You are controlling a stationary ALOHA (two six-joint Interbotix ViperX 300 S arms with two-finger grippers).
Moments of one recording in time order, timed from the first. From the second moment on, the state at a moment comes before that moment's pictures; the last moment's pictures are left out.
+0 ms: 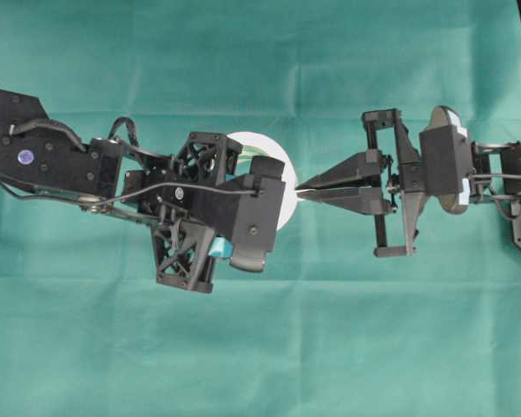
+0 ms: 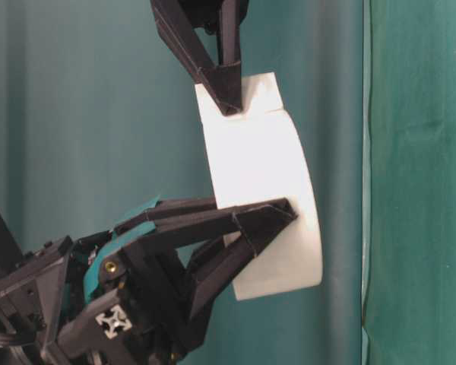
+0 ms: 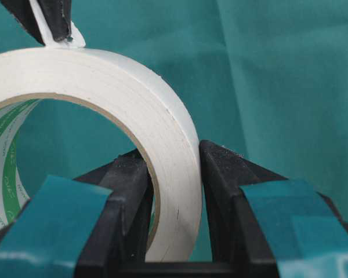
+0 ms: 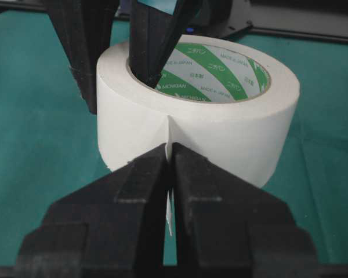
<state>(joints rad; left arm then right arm) -0.12 -0.03 0.23 0.00 0.72 0.12 0.02 -0.31 0.94 0.00 -0.45 0.09</state>
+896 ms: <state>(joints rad) -0.17 -0.04 0.27 0.00 0.73 0.13 0.01 -0.34 0.96 0.00 -0.45 0.09</state>
